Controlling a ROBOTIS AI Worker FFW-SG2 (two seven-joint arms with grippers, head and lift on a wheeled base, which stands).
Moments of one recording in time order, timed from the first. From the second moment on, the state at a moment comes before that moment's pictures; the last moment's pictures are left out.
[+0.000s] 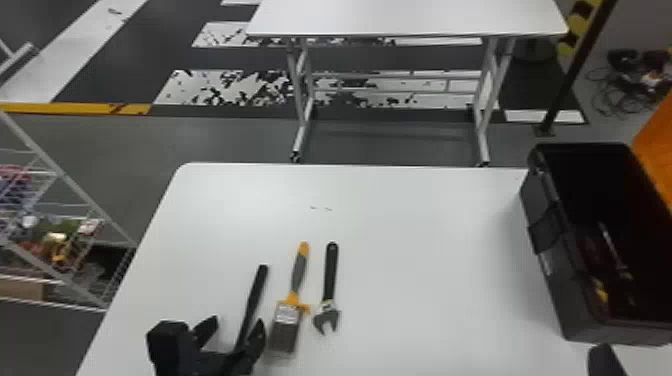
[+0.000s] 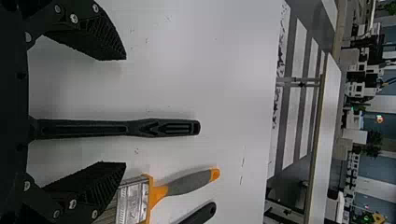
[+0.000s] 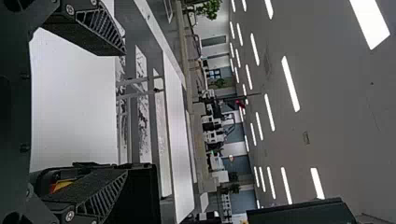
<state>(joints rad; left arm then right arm) 0.62 0.09 0.15 -1.71 0.13 0.16 -0.21 1.03 -0.01 -0.18 -2.01 -0.37 -0.52 0.51</state>
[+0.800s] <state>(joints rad) 0.62 0.09 0.13 -1.74 0.17 0.24 -0.19 1.03 -0.01 -0.18 -2.01 -0.37 -0.51 0.51</state>
